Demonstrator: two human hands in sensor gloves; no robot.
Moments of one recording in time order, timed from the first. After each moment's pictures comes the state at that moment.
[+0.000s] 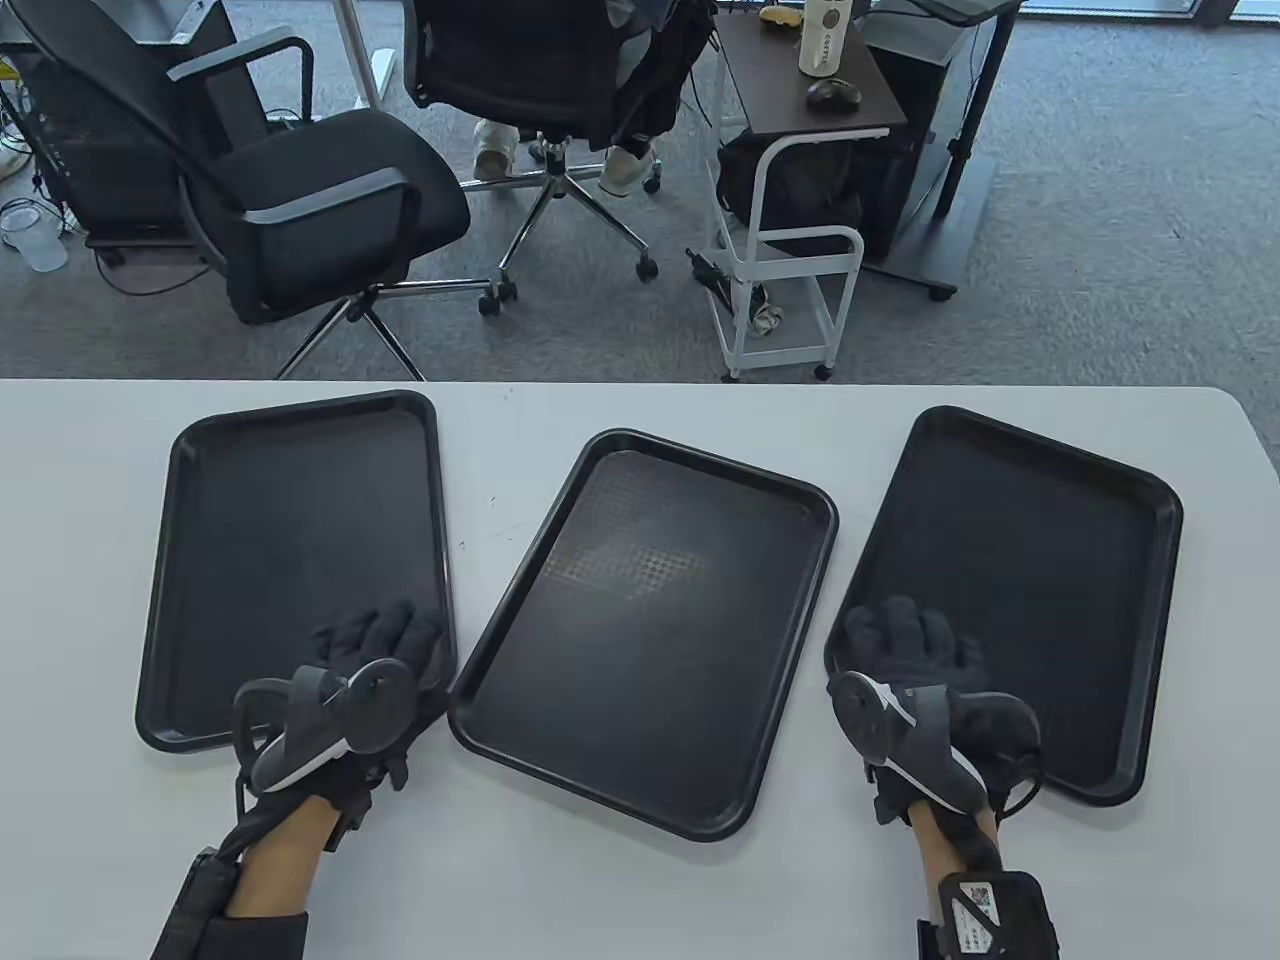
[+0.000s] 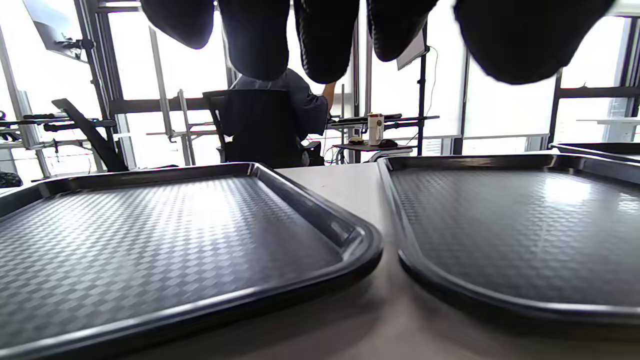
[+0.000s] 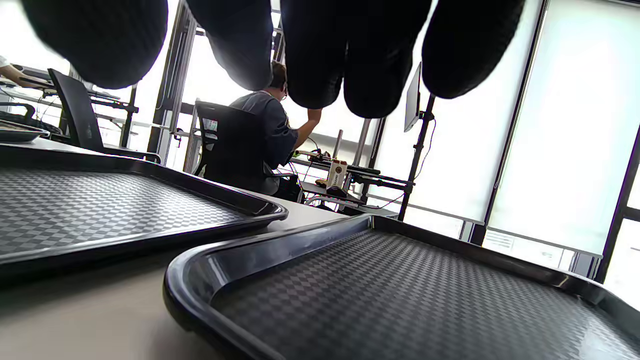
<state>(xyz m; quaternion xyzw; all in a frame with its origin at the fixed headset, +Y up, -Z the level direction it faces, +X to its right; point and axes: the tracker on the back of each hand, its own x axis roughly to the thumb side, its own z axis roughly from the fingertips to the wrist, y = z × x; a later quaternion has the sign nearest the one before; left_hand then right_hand) -0.252 -0.684 -0.275 0.02 -0.12 -0.01 0.99 0.186 -0.690 -0.268 -0.01 0.12 -0.99 0.09</state>
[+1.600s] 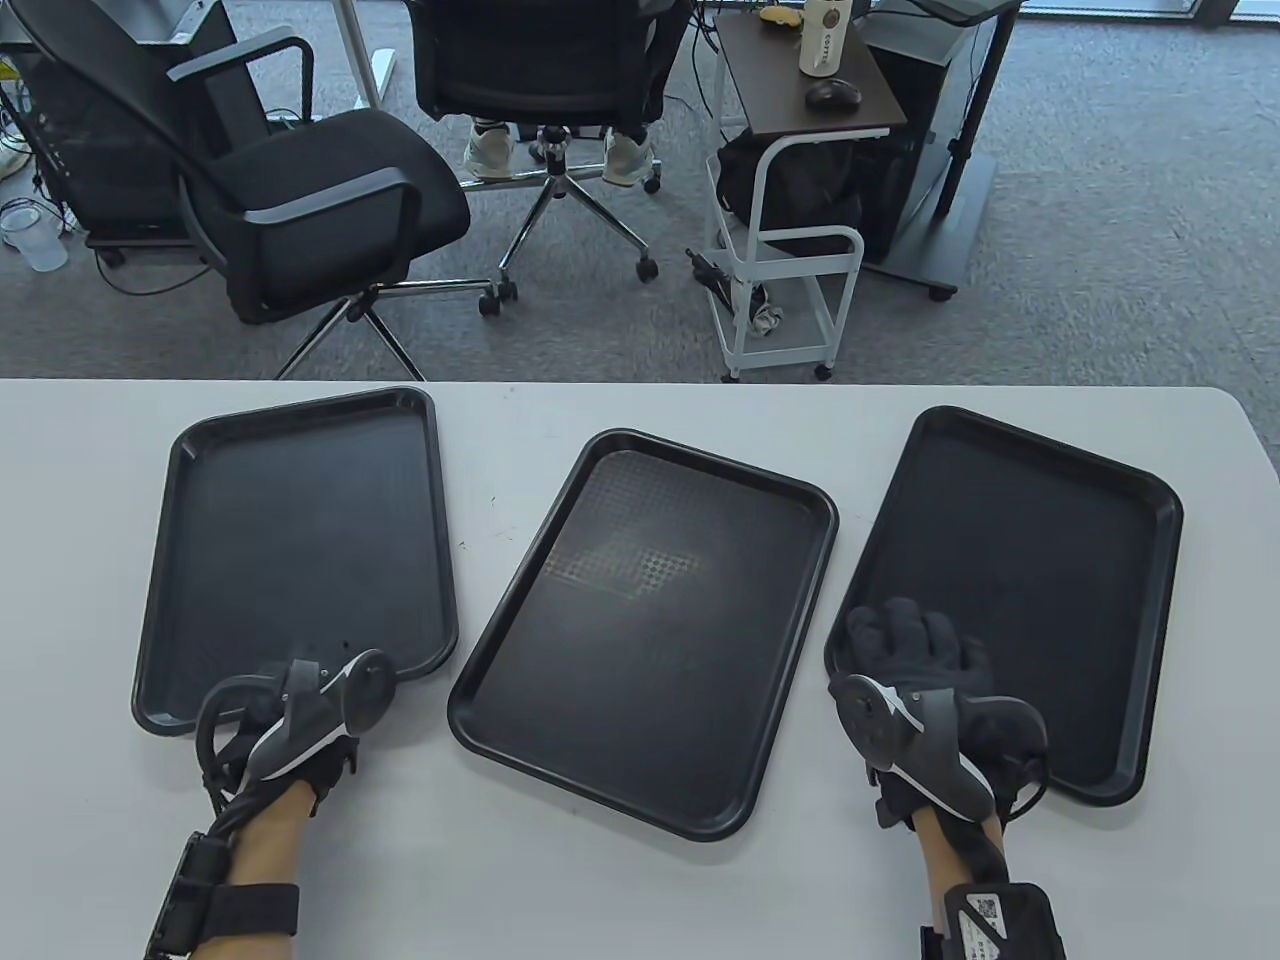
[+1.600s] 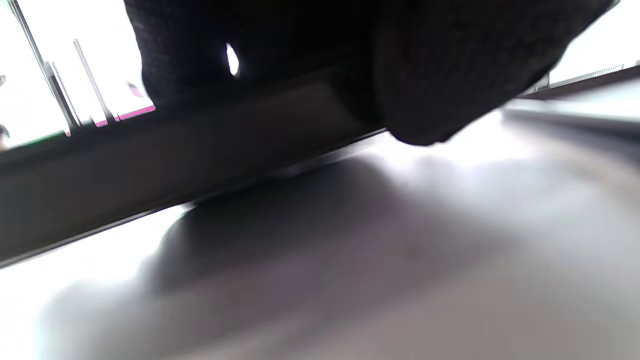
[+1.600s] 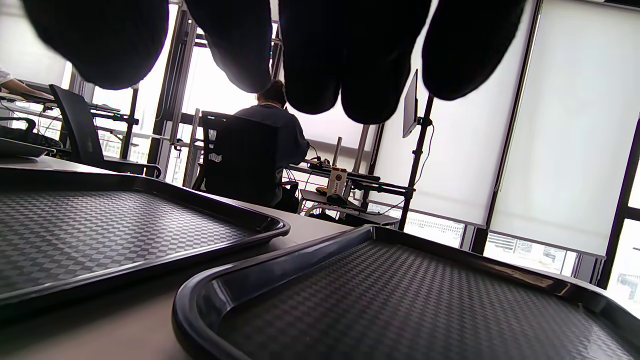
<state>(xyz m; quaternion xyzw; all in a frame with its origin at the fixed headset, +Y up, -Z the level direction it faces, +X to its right) -0.294 -0.712 -0.296 0.06 -0.02 -0.14 0.99 0.185 -0.679 -0.262 -0.01 0.13 -0.99 0.08</state>
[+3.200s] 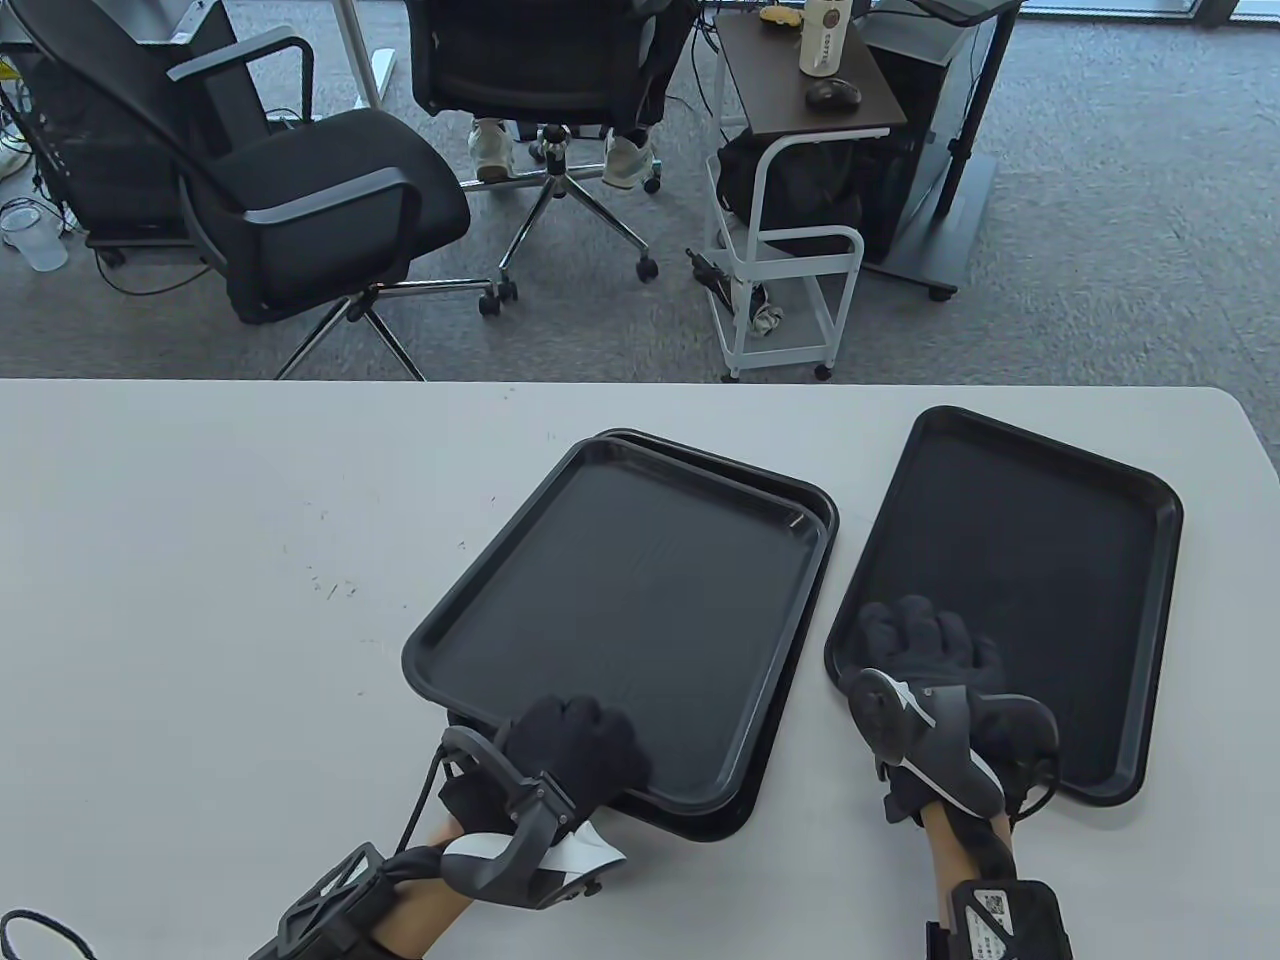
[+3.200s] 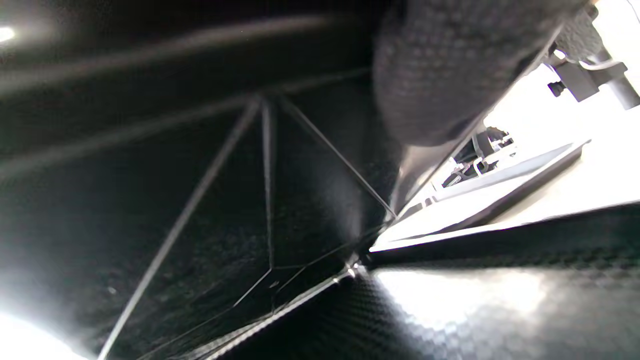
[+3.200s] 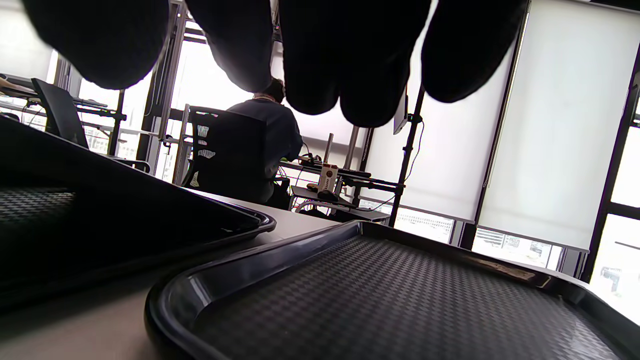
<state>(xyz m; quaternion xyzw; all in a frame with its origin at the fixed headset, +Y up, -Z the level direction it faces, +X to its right) -0.100 -0.696 -0.207 0.25 -0.40 -0.15 0.87 0.192 -0.677 -0.263 0.00 0.13 -0.99 0.08</state>
